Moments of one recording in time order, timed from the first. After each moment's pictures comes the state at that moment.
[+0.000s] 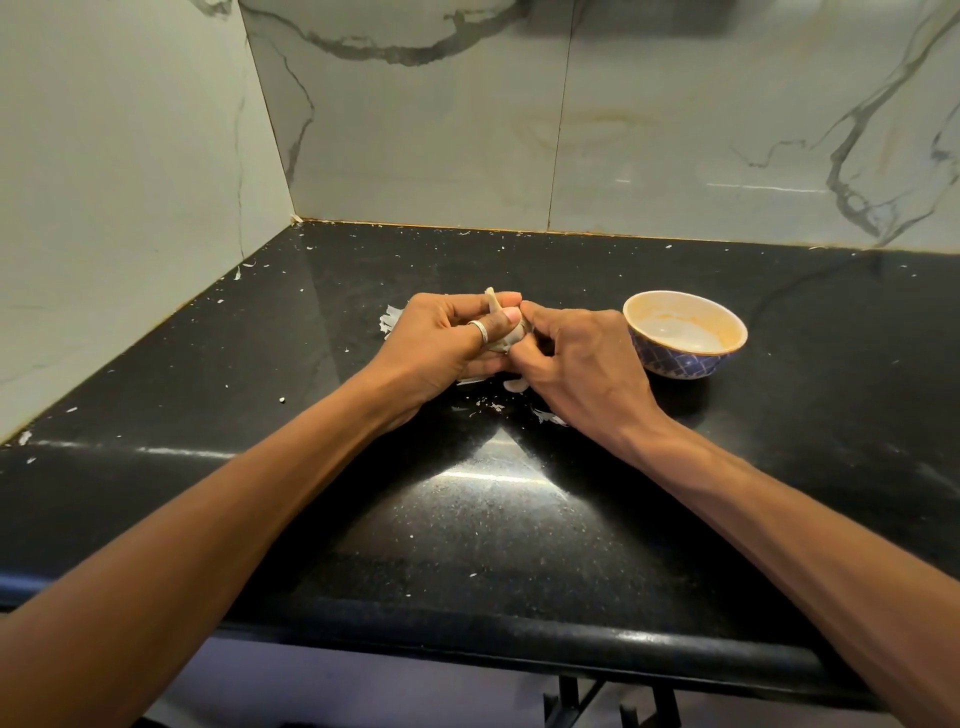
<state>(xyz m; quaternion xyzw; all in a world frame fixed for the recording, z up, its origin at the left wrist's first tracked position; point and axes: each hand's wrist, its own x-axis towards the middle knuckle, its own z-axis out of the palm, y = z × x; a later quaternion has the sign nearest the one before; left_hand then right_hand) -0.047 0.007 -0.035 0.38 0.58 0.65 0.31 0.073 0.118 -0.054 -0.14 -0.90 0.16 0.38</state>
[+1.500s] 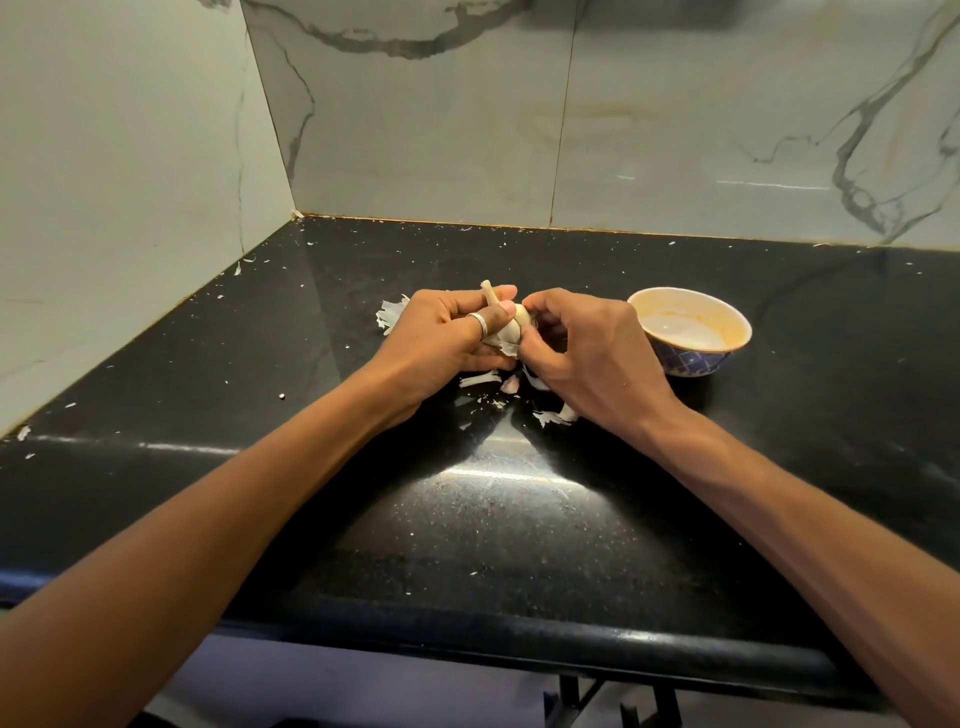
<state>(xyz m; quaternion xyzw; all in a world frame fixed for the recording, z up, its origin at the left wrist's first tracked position) -0.049 0.009 -0.035 0.38 0.61 0.62 0.30 0.073 0.131 -0.055 -0.12 -0.89 0.16 0.41</state>
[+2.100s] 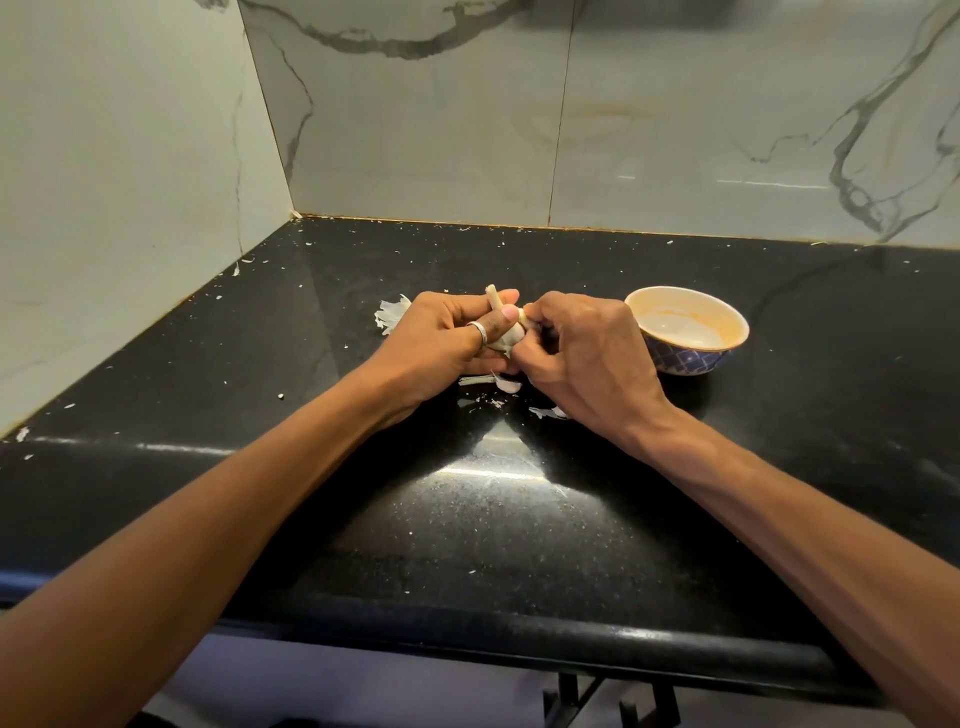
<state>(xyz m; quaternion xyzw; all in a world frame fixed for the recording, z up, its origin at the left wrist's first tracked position) -0.053 0.009 -0.040 0.43 0.62 0.59 0.29 0.070 0.127 -0.058 -0.13 -0.89 0.08 0.43</state>
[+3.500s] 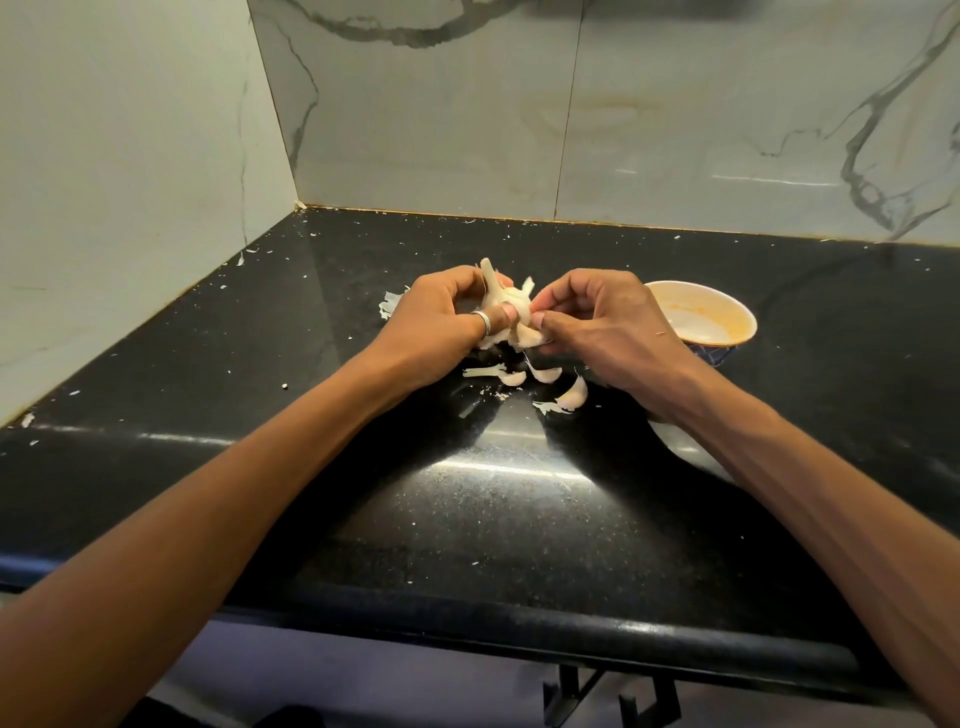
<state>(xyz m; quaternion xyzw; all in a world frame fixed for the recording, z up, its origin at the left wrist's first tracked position) -0.062 0.009 -0.036 0.45 0.68 0.55 0.18 0.074 0.140 -0.038 -0.21 -0.81 0.46 0.29</state>
